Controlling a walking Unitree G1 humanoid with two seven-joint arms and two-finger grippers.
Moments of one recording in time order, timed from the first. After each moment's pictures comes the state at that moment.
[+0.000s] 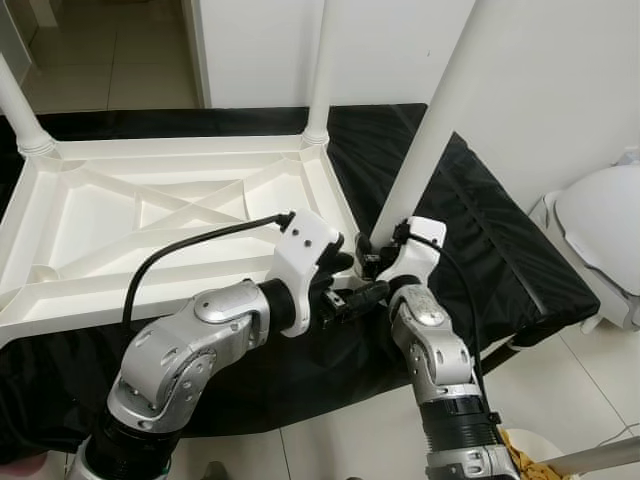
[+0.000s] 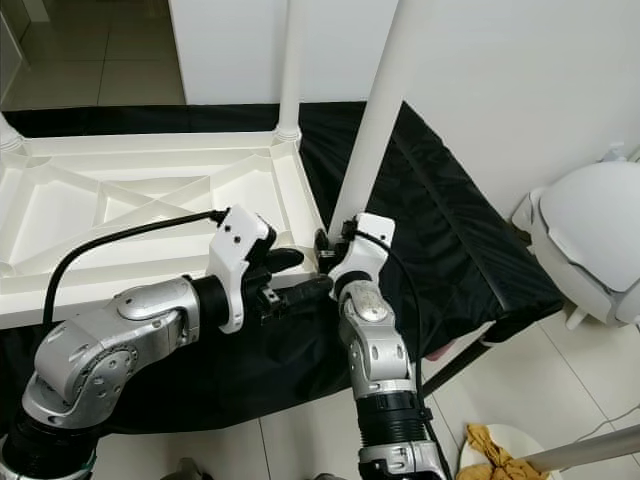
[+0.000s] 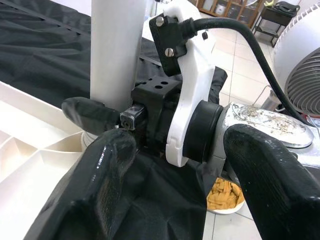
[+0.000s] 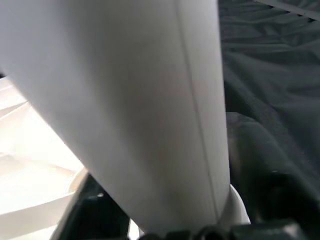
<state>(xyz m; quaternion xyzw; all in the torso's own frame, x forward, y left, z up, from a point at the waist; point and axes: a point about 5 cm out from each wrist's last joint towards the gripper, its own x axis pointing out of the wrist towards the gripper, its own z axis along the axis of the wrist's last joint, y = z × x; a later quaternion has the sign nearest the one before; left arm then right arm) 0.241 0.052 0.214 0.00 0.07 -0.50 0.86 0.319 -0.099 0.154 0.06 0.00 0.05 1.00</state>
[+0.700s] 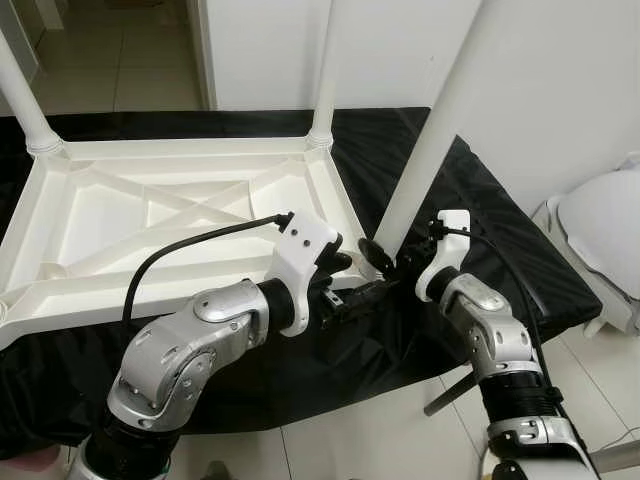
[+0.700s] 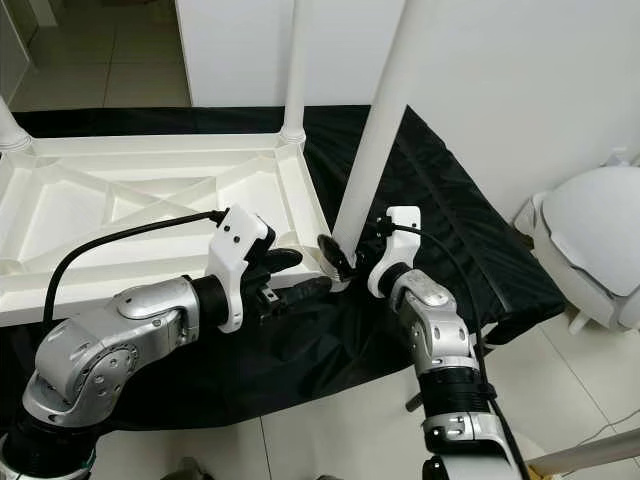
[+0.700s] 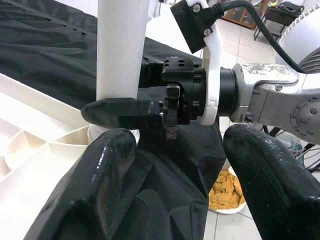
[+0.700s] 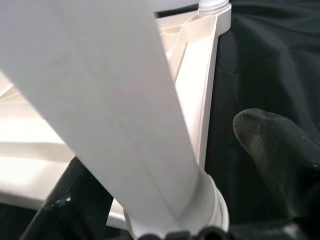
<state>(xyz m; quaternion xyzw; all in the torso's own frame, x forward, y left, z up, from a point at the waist) 0.243 0.054 0.212 0.00 0.07 -0.49 0.87 0.335 -0.155 0.152 0.01 0.02 0.28 0.96</state>
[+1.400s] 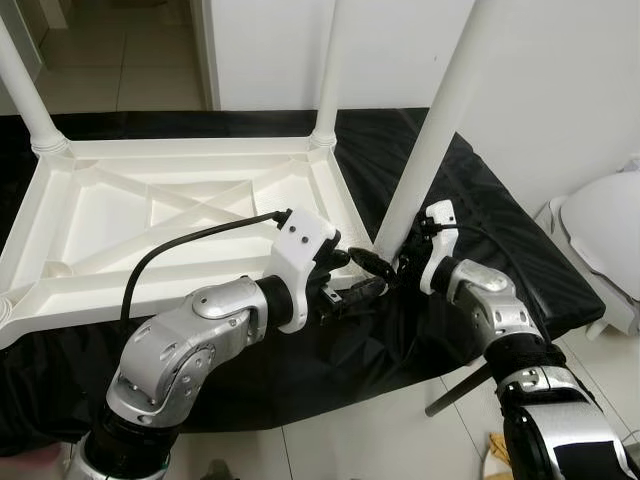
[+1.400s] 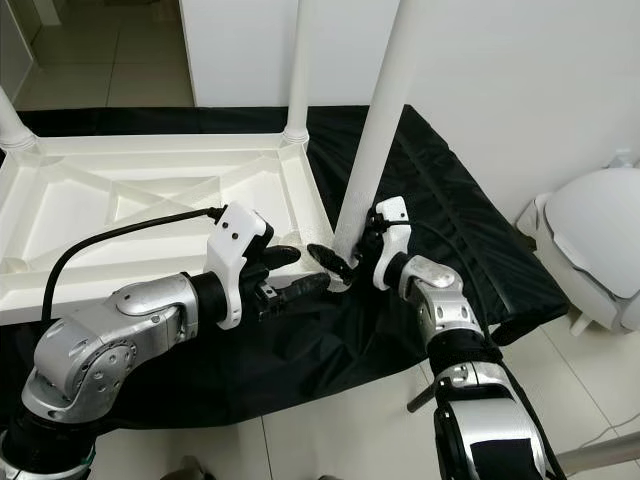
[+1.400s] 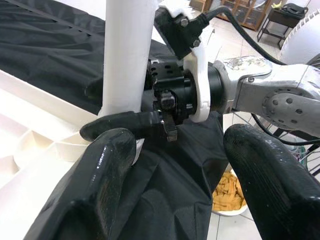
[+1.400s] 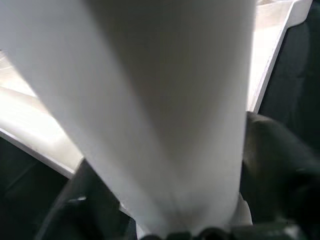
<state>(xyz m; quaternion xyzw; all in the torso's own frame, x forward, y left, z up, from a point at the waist) 0.245 0.054 0.214 0.00 0.07 -0.49 0.87 0.359 -0.155 0.145 -0.05 0.02 0.40 0.92</state>
